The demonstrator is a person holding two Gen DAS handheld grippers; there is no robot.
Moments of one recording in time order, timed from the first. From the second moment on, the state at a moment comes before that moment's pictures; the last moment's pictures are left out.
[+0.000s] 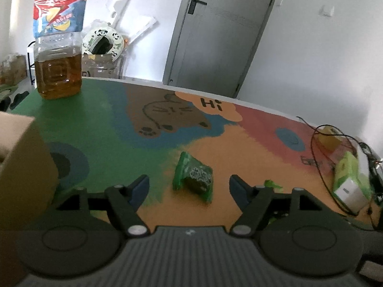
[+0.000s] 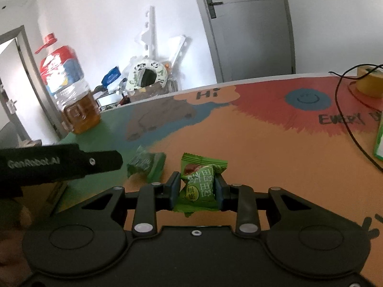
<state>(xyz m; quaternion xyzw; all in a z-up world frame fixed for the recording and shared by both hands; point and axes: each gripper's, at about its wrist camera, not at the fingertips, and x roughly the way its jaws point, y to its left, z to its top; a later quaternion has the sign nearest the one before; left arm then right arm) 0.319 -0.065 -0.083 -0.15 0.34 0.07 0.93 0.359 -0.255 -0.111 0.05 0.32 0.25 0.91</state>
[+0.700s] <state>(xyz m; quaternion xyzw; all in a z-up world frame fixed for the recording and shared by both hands) 0.369 -0.086 -0.124 -0.09 0.36 0.08 0.93 0.377 -0.273 -0.126 0.08 0.31 0.22 0.92</state>
